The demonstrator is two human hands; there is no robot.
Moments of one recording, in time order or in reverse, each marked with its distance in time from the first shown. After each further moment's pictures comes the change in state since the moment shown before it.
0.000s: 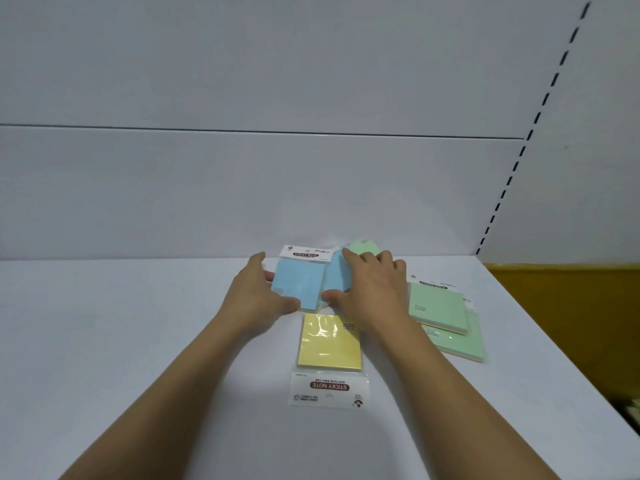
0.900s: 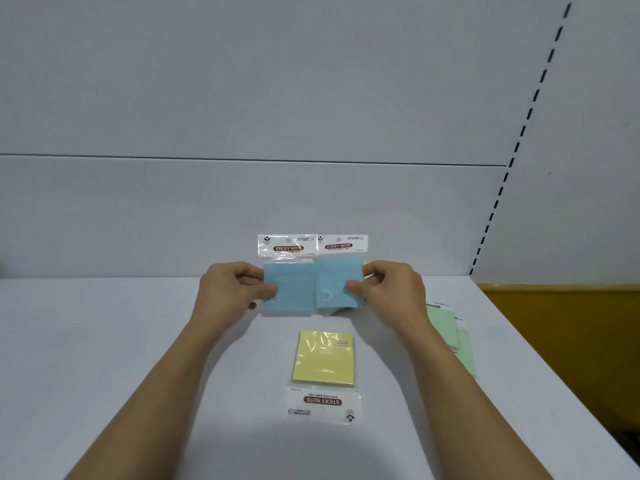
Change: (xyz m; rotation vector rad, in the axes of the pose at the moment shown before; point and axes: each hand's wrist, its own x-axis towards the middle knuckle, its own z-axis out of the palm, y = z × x) left_hand -0.002 0.011 -0.036 -0.207 0.122 0.116; right_hand 0.001 0.031 -0.027 0.715 0.074 0.250
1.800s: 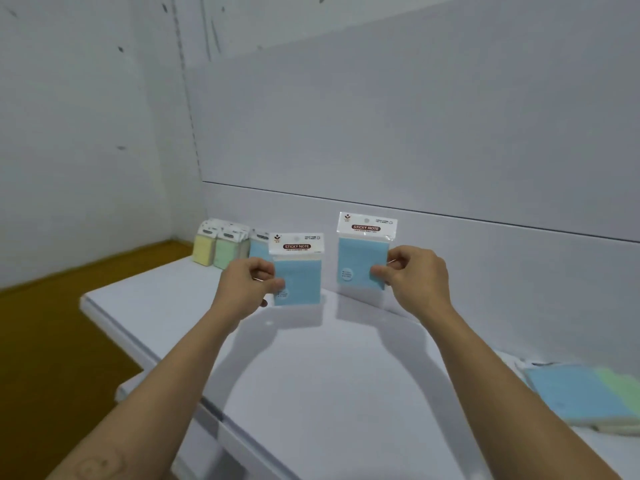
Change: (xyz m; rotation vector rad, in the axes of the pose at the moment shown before) left_hand -0.062 -0.020 -0.248 0.126 0.594 -0.082; right_hand -0.009 -0.202 0.149 0.227 -0.307 -0.473
